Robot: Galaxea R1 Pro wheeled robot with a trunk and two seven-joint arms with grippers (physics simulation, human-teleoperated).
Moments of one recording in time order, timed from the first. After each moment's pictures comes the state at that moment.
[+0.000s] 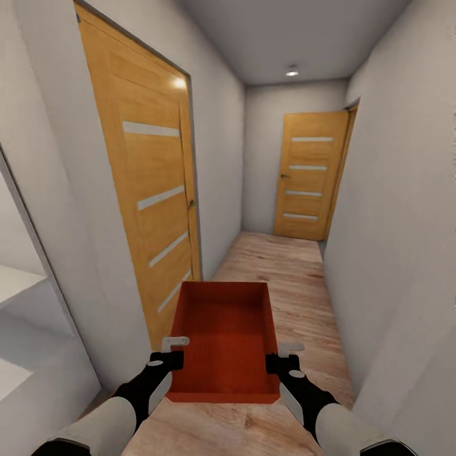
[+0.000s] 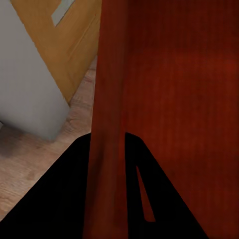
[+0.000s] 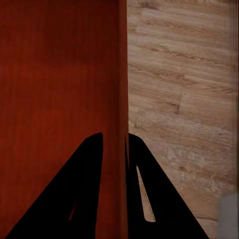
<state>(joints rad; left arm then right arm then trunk) -0.70 -0.09 -0.16 -0.30 0.16 0.08 0.21 -0.69 0.11 0.19 -0.23 -0.16 -0.08 -0.16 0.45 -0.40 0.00</state>
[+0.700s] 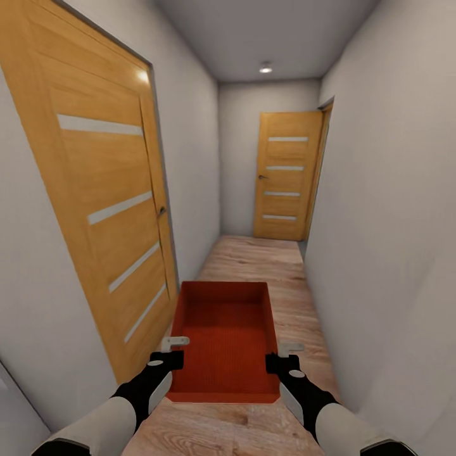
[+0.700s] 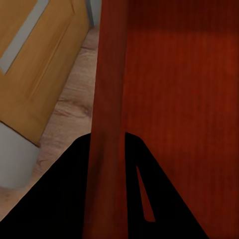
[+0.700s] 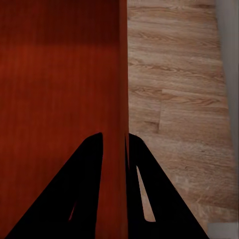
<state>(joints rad) -0.70 -0.09 -0.16 -0.30 0.16 0.08 0.21 -0.69 0.11 0.19 -0.23 -0.16 -0.08 -0.16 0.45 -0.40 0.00</state>
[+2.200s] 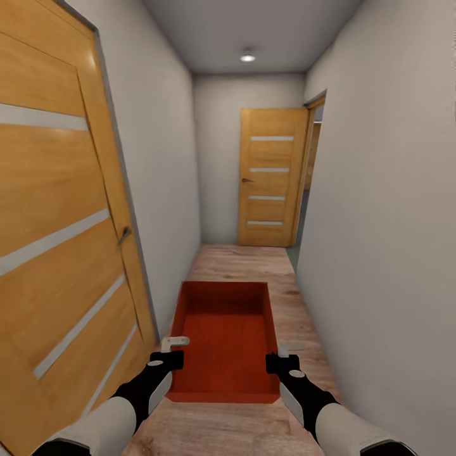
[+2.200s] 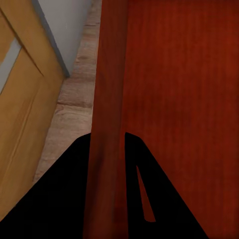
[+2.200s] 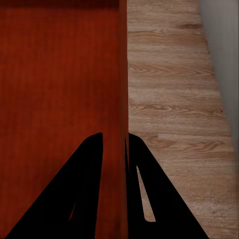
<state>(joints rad) -0.70 -0.09 -0.16 -0.30 0.16 0.08 0.21 -0.69 0.11 0.19 -0.23 -0.16 -0.08 -0.16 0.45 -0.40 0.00</state>
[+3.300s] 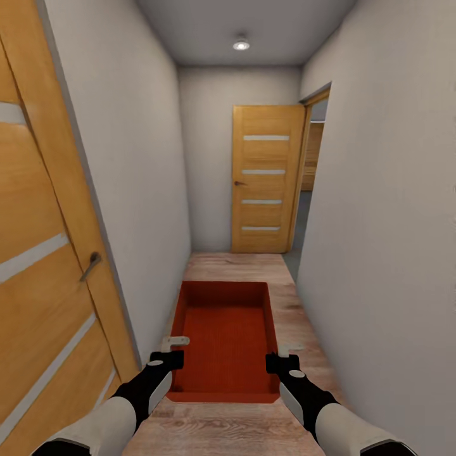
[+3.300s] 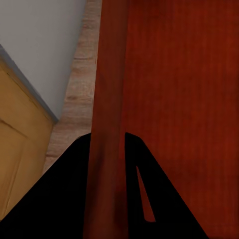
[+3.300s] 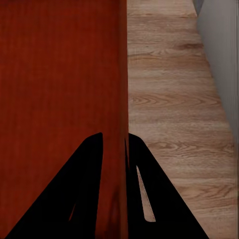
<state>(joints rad) -0.70 -0.09 -0.16 -0.30 0.16 0.08 0.21 -0.69 0.11 0.19 -0.23 -0.16 -0.08 -0.16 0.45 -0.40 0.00</state>
